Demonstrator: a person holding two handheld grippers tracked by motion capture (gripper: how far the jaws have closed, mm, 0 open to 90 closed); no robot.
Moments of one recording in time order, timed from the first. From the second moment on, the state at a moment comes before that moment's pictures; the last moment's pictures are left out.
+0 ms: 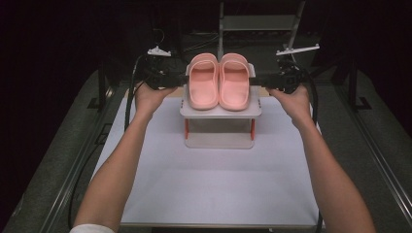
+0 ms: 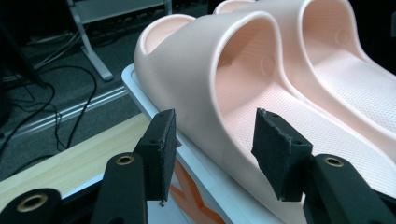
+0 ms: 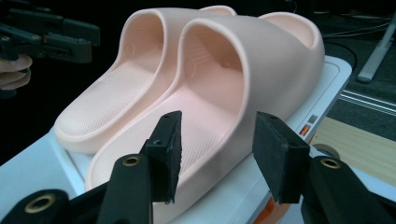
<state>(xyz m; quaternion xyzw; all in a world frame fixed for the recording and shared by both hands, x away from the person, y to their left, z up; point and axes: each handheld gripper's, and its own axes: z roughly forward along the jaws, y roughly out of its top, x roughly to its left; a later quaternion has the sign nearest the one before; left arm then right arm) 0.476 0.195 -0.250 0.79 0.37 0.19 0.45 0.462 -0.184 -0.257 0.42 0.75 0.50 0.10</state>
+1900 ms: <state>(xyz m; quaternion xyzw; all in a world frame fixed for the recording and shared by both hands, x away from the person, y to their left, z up) 0.427 0.242 -0.272 0.77 0.39 0.19 0.46 0.402 -0.228 -0.285 0.41 0.73 0.54 0.06</state>
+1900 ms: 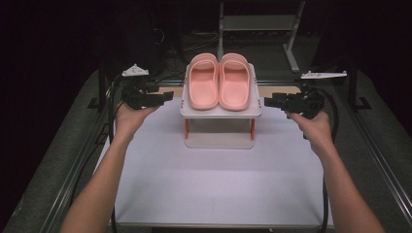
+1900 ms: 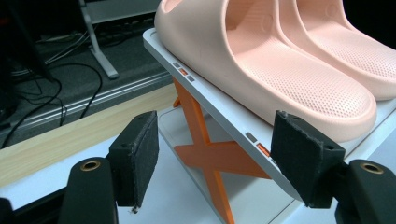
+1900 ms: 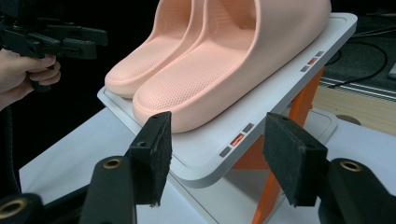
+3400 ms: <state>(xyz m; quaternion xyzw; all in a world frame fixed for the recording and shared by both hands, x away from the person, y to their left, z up) 0.383 0.267 -0.304 0.76 0.40 0.19 0.48 0.361 -0.249 -0.323 0.40 0.73 0.56 0.03</state>
